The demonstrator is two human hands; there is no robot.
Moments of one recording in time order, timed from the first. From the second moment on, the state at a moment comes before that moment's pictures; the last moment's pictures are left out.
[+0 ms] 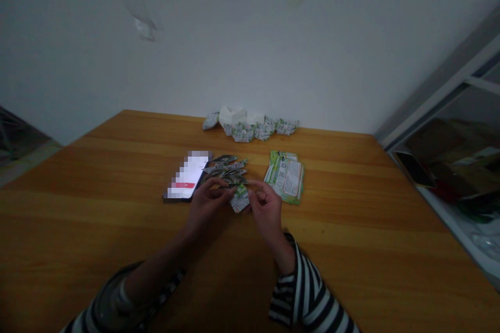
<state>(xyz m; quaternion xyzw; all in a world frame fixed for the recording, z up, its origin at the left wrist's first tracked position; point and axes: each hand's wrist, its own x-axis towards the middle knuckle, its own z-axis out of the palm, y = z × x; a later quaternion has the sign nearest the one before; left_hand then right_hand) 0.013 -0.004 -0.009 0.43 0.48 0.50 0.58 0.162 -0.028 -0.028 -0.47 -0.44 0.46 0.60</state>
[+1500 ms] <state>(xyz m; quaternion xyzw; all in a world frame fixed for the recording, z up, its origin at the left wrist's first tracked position) 0.004 0.004 -0.008 0.52 0.49 0.42 0.56 0.174 -0.035 -0.018 -0.44 -0.67 0.32 0.50</state>
